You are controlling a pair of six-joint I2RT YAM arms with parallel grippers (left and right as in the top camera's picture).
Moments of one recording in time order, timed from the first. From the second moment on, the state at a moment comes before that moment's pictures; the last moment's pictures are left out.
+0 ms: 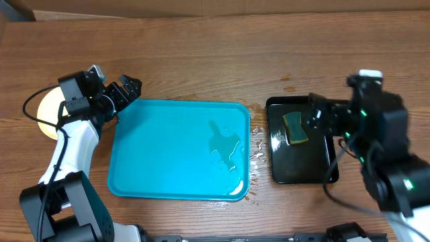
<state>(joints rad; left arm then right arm) 0.30 1.63 0.99 -0.21 0.47 -0.44 0.22 0.92 1.10 -0.76 0.09 0.26</state>
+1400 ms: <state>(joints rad) 0.30 1.63 0.99 -0.21 0.47 -0.44 0.05 0.01 0.08 0.23 -0.11 0.25</state>
